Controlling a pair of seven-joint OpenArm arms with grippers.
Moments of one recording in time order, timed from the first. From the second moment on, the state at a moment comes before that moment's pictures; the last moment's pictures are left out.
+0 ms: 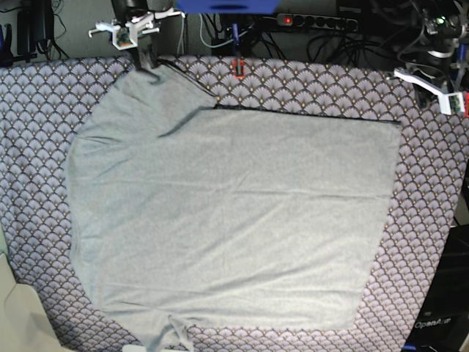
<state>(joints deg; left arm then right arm) 31.1 -2.1 -39.8 113.3 -15.4 -19.7 37.2 -43.9 4.6 -1.1 87.3 -0.2 4.3 17.4</state>
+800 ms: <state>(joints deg) 28.8 -1.7 -43.2 113.3 -15.7 -19.9 37.3 -45.3 6.4 -1.3 99.0 -0.4 4.5 7.3</state>
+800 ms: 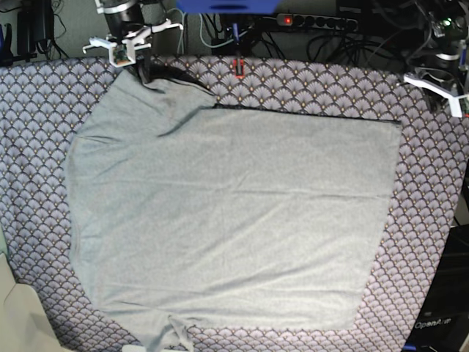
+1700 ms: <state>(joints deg) 16.4 -2.0 -43.1 95.9 -15.0 -22.6 41.2 -45.6 6.5 -1.2 100.4 -0.4 4.5 7.1</state>
